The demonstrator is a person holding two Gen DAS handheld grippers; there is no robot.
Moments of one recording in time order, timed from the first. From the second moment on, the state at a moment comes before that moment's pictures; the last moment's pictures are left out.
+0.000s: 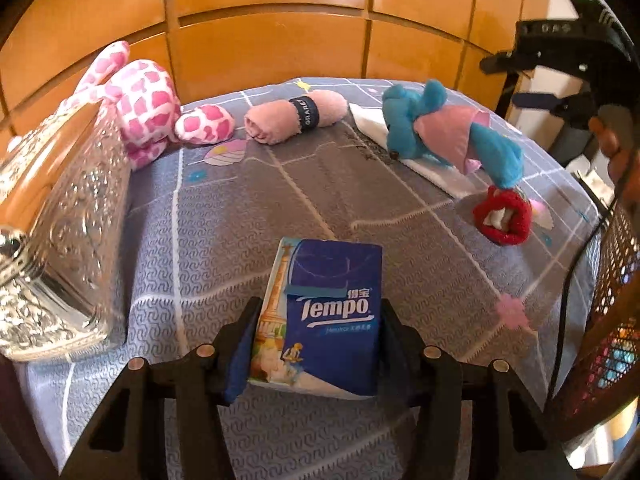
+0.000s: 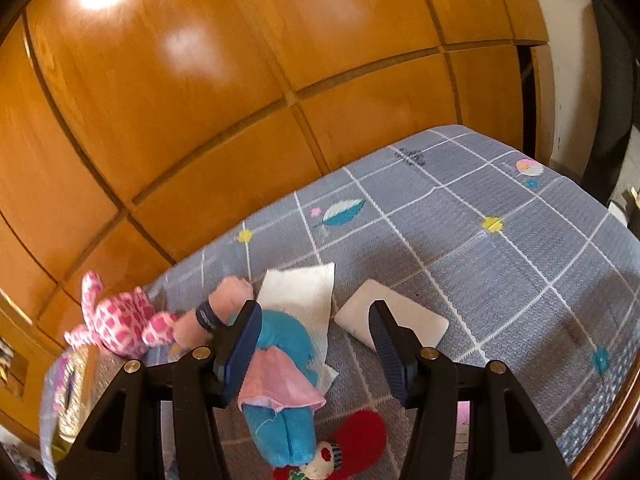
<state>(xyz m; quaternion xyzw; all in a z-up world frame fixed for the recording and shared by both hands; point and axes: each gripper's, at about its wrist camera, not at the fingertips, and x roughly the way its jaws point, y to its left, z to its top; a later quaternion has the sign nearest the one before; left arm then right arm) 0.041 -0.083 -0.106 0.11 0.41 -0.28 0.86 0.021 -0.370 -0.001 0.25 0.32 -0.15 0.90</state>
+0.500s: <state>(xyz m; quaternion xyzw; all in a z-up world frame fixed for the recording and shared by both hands) 0.037 -0.083 -0.108 0.10 0.39 -0.28 0.87 0.112 -0.295 -0.050 0.06 0.51 -0.07 0.86</state>
